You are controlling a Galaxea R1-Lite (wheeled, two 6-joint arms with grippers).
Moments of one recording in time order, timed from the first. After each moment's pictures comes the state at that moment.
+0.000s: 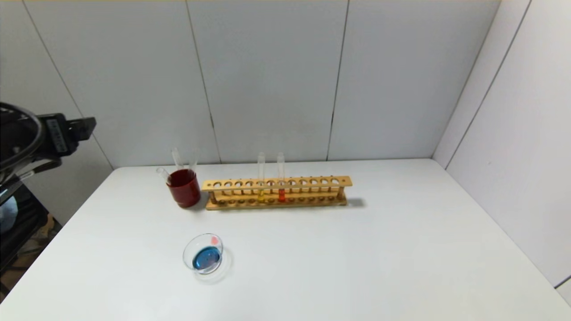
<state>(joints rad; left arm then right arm) -0.14 1.25 -0.86 -0.29 0.49 -0.06 0.00 0.00 0.00 0.01 0.01 -0.01</state>
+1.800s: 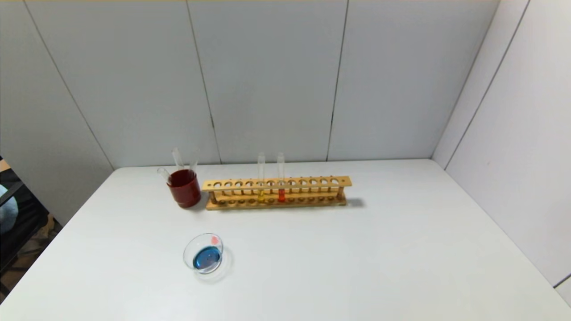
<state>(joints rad) 0.00 0.00 -0.01 0.05 -0.01 0.10 0.00 0.00 0.00 0.01 0.01 -0.01</state>
